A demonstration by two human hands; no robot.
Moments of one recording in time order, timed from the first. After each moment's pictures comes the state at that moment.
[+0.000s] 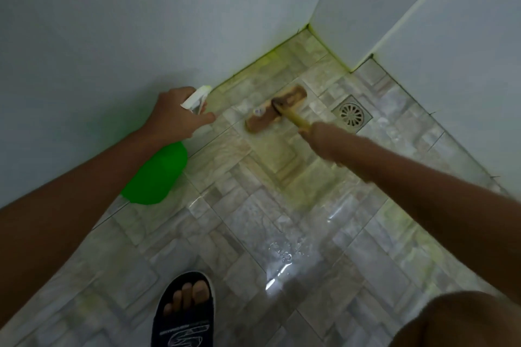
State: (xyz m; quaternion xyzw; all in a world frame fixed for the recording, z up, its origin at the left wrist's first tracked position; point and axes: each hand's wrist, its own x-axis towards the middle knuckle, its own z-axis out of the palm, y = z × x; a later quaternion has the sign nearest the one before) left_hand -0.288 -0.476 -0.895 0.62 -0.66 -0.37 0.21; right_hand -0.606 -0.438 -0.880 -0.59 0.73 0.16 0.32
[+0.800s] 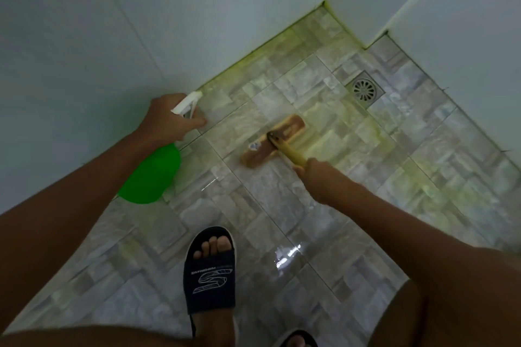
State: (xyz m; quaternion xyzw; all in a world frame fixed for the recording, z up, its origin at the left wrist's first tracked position) left_hand -0.225 -0.400 -0.892 0.67 -0.61 -0.38 0.18; right_hand -0.549 -0.290 -0.880 -0.58 0.72 0.16 0.35
